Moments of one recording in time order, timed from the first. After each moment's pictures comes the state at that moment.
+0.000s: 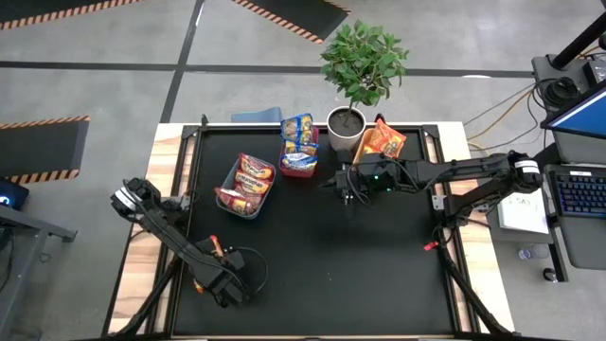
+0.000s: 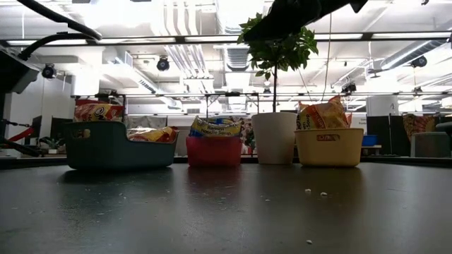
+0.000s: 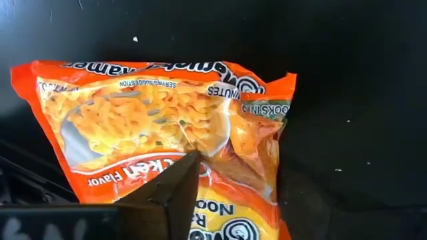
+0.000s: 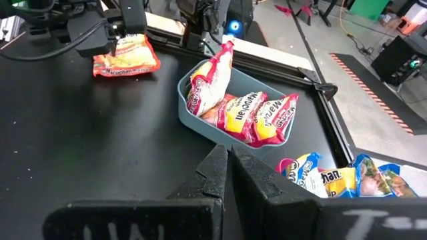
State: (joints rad) left arm -0.74 1.75 1.07 -1.12 0.12 -1.21; right arm -0.05 1.34 1.00 -0.05 -0.02 -0.29
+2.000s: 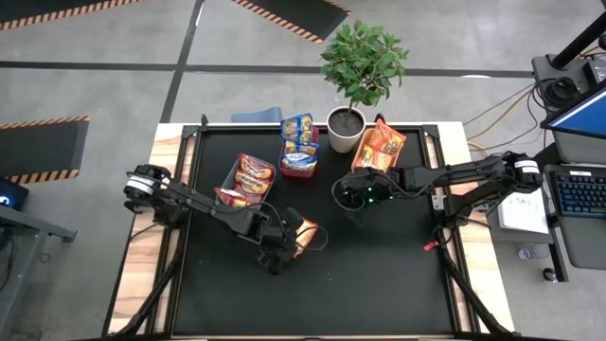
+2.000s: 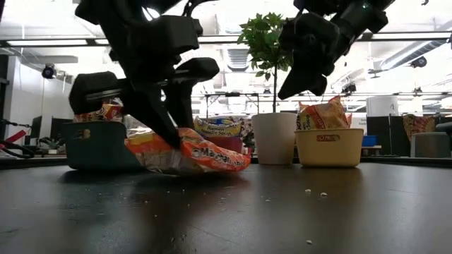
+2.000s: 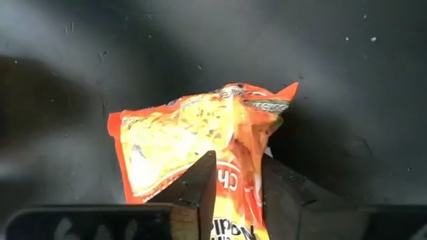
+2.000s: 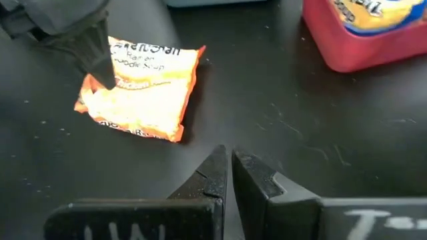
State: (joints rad) left arm -0.28 1.75 1.07 -0.38 -0.18 0.54; right arm -0.05 1.35 0.85 -0.26 -0.01 0.30
